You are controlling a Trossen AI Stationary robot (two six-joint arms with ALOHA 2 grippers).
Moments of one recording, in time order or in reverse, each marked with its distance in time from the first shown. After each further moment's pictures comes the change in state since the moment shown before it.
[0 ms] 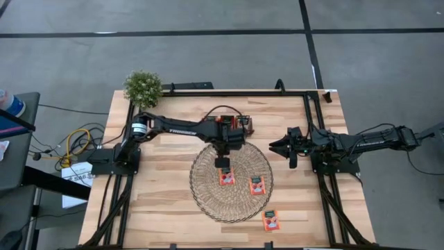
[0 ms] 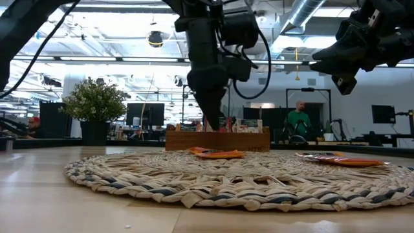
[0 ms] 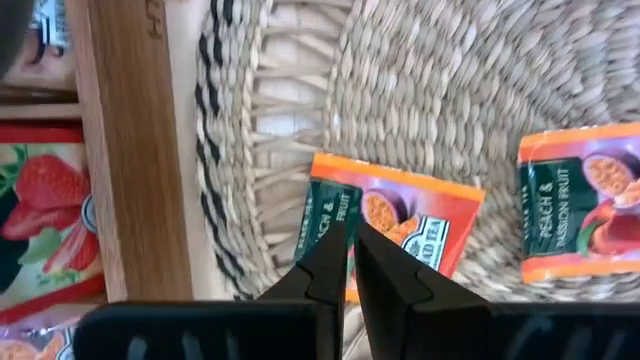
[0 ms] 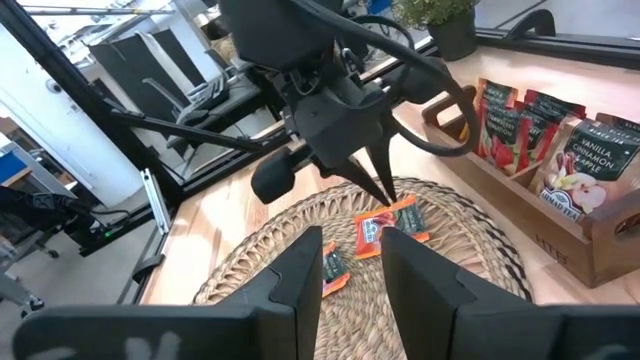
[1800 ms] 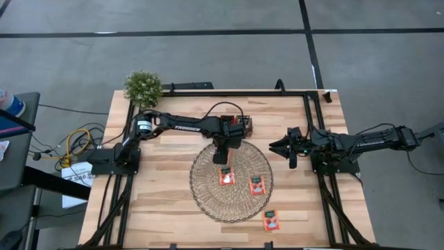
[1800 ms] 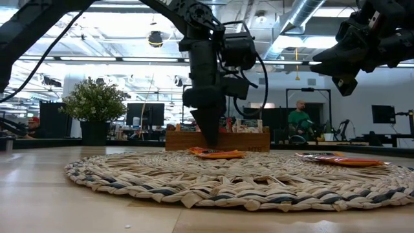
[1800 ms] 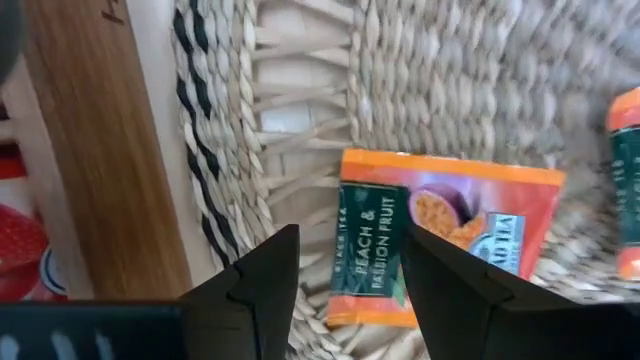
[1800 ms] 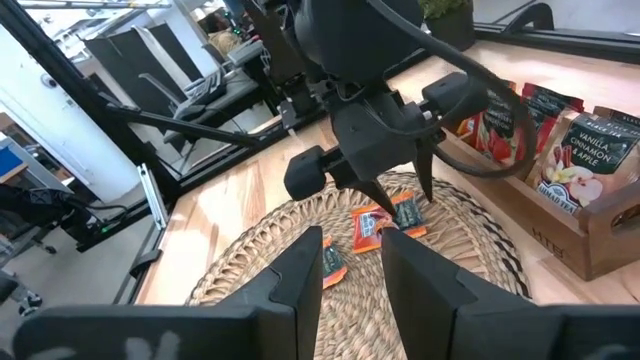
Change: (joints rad) left arm 0.064 0.062 -0.014 0.029 0.083 0.176; right arm 0.000 0.000 0.000 -0.015 0.000 0.000
